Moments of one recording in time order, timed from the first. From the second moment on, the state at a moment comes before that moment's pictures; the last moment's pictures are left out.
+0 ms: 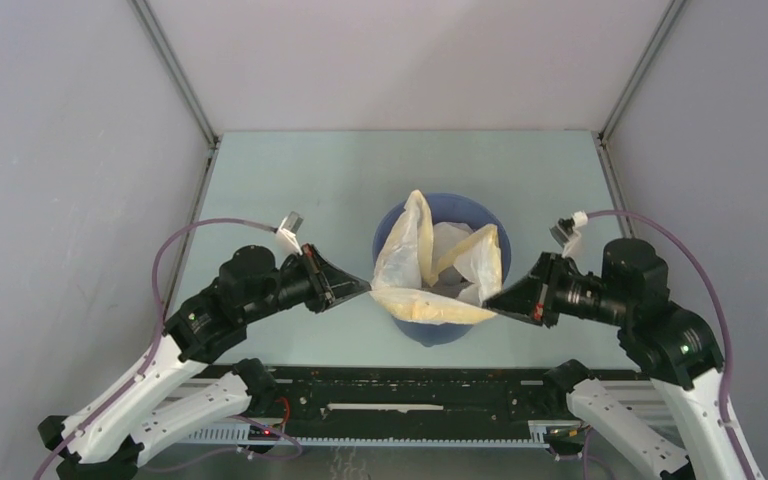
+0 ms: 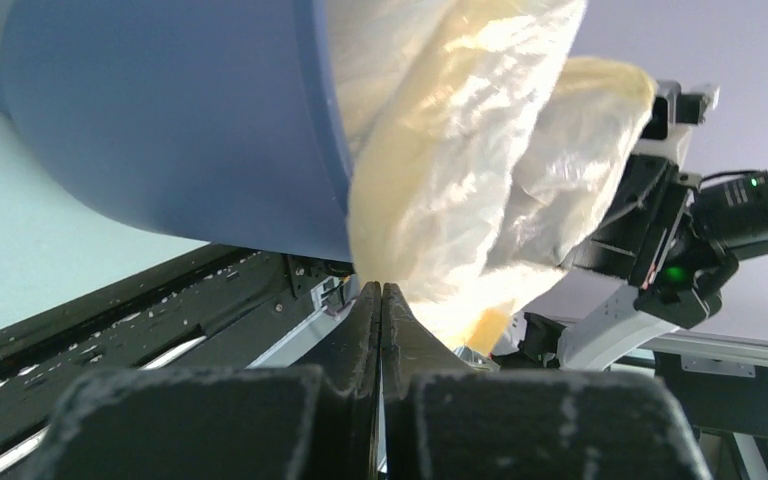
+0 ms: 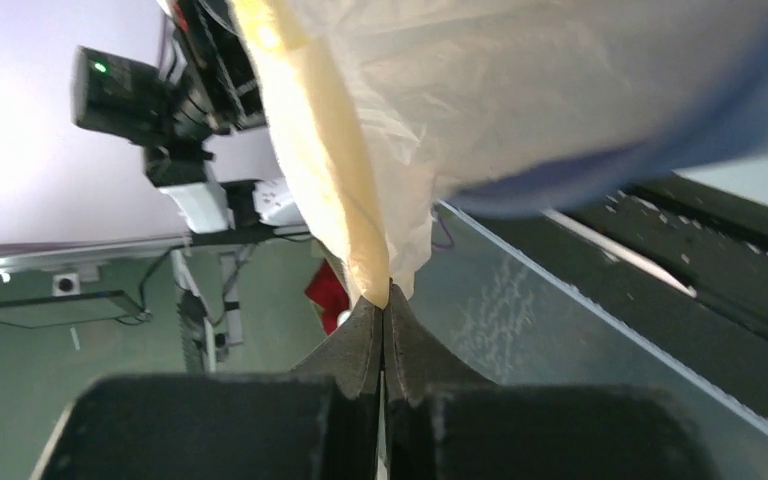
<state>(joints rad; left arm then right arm) -0.81 0.66 0.88 -0.53 0.16 -1.19 0.44 0.65 1.13 -0.92 -0.62 1.01</state>
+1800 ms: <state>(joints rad) -0.74 0.84 1.18 -0.72 0.12 -0.70 0.46 0.46 0.89 -1.12 -0.38 0.83</state>
